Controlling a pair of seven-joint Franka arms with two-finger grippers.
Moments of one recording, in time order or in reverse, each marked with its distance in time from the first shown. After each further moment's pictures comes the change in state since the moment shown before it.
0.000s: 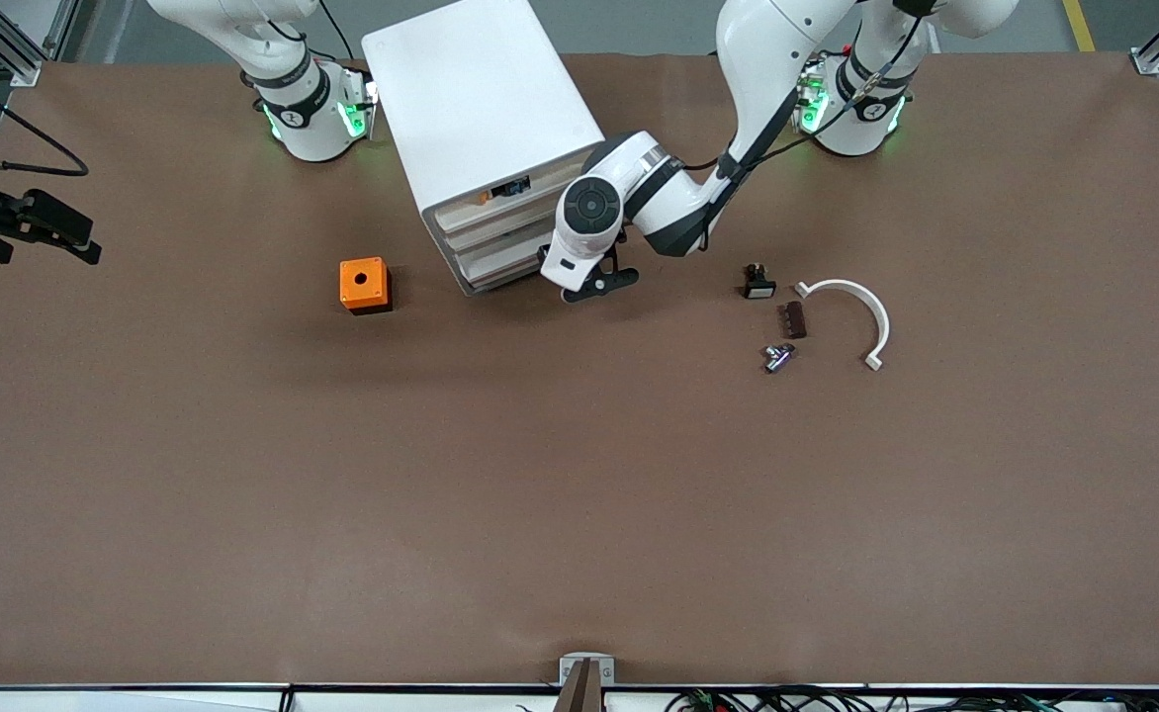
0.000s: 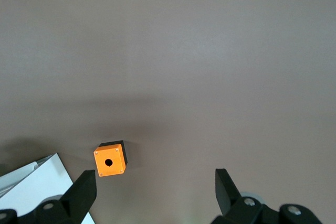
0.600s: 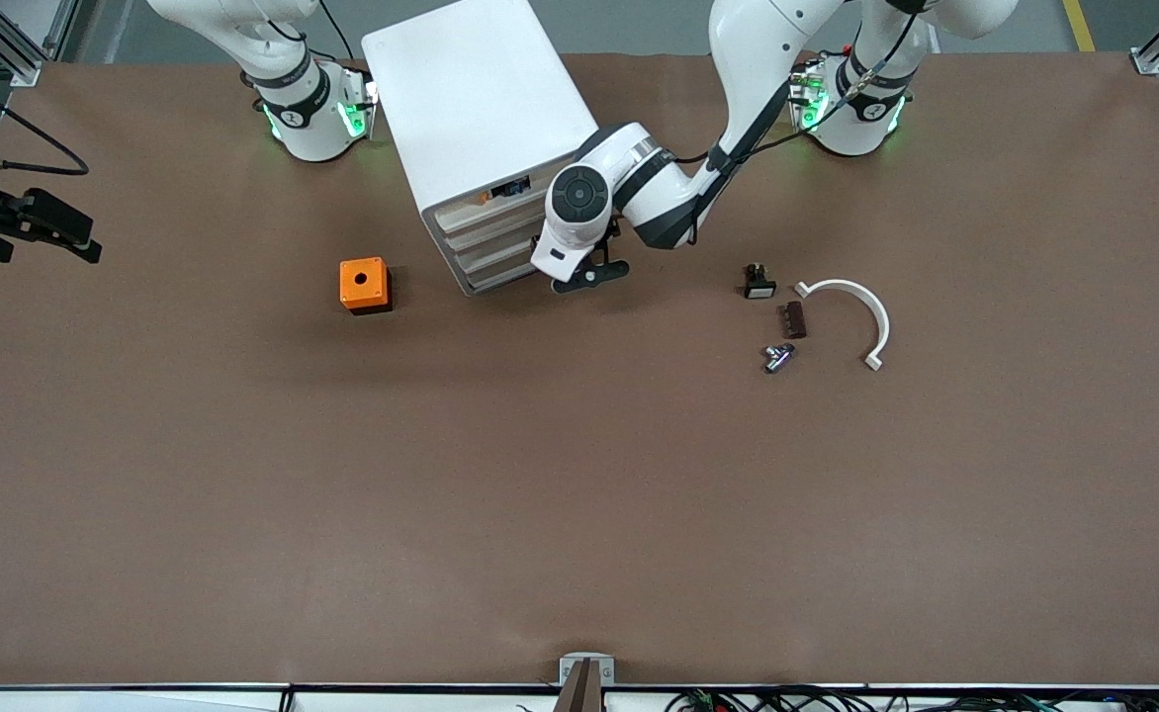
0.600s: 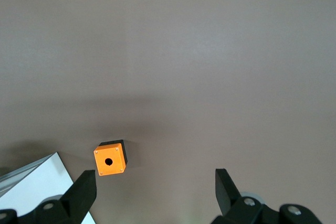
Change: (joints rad) left arm -0.023 -0.001 0.002 0.015 0.021 -0.004 0.000; right arm 0.000 0.000 0.000 0.001 0.000 -0.003 0.000
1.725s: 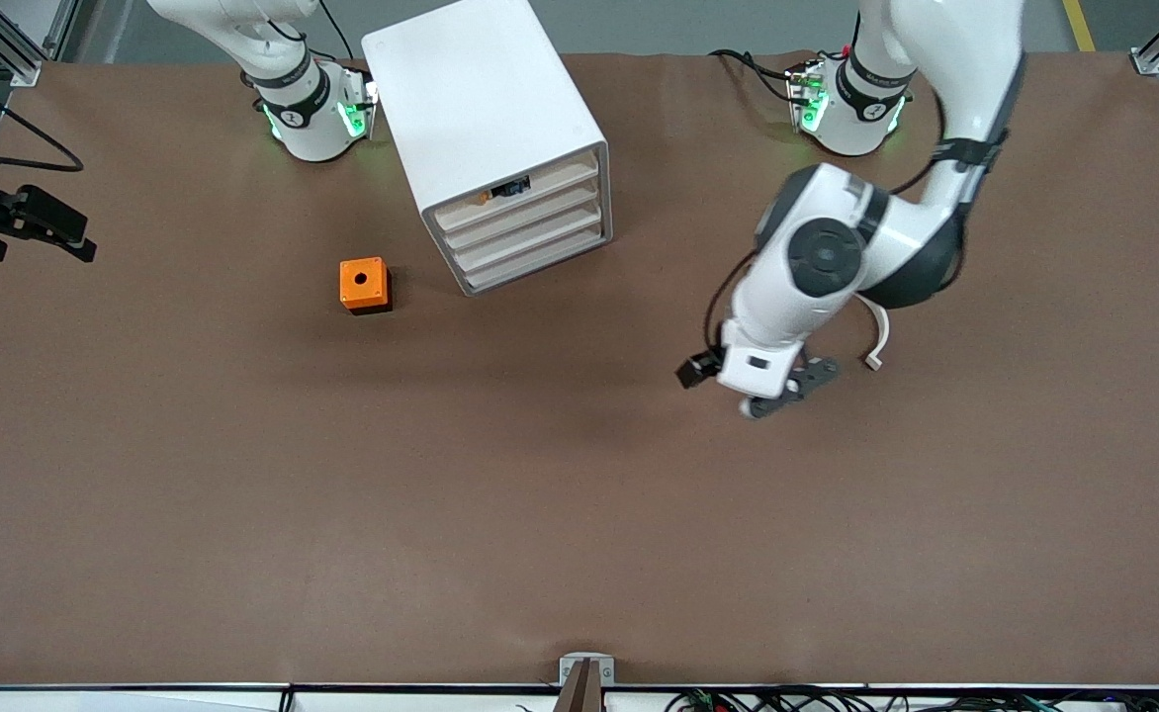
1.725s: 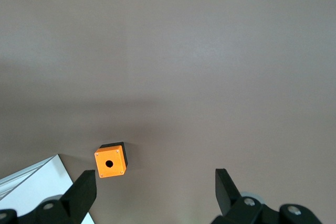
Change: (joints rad) left arm 0.434 -0.235 0.113 0.134 0.142 -0.184 0.227; right arm 0.000 0.000 0.000 0.015 0.000 0.000 0.000
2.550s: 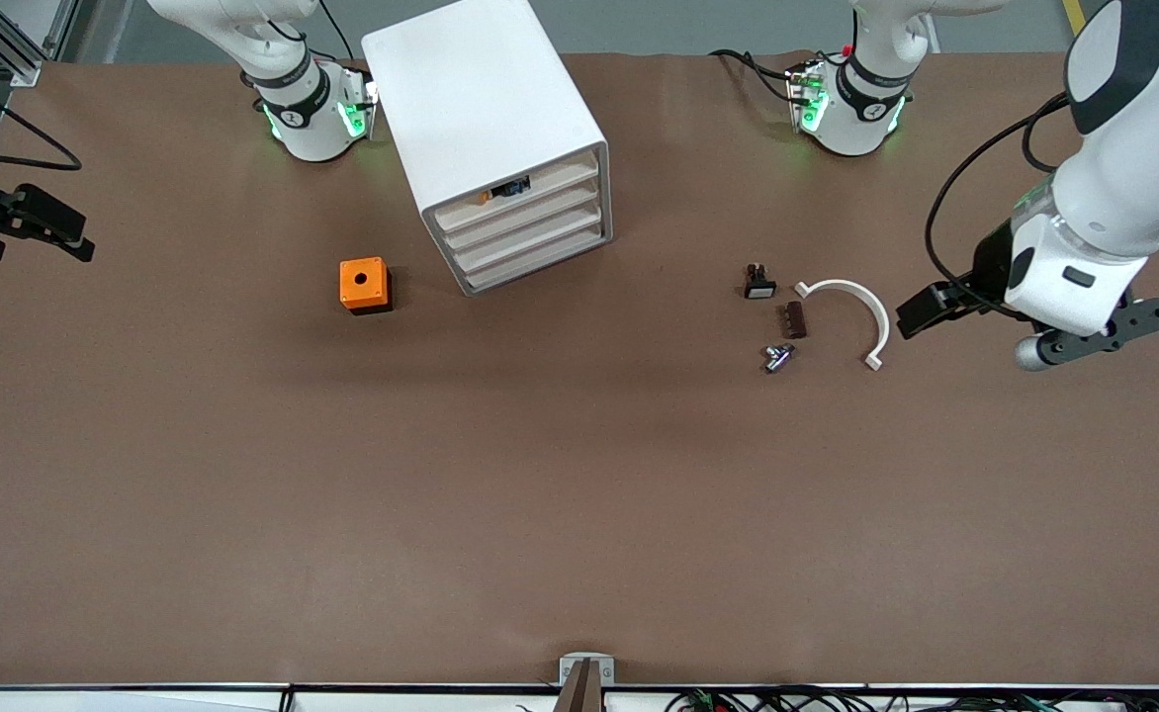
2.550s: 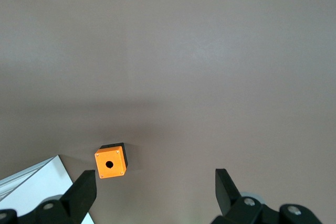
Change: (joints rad) left arm 0.221 -0.210 0.004 0.229 0.049 -0.442 0.357; right arm 0.000 0.000 0.000 0.004 0.000 0.000 0.000
